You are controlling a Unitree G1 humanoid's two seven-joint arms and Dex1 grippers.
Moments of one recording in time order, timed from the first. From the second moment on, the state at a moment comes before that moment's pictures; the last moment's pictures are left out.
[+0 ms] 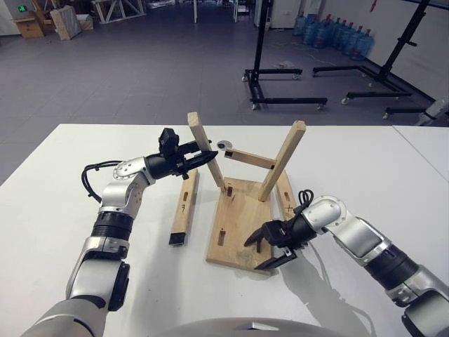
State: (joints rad) left arm -0.58 0.33 -0.02 0.42 -0.45 0.13 -1.13; right arm -0.33 -0.77 0.56 -0.02 0.16 0.05 1.42
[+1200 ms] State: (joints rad) left arm -0.69 0.34 -0.07 0.60 -0.42 0.25 -1.28; right arm -0.34 -0.85 0.59 0.02 0.16 -0.11 1.52
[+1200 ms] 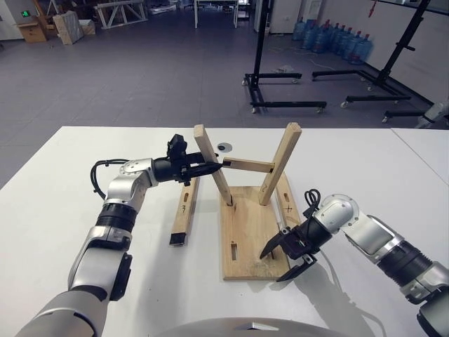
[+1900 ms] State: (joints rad) left arm -0.93 0.30 -0.09 0.99 -0.34 0.20 -1.41; right arm -0.32 -0.84 0.59 -0.04 0.16 -0.04 1.51
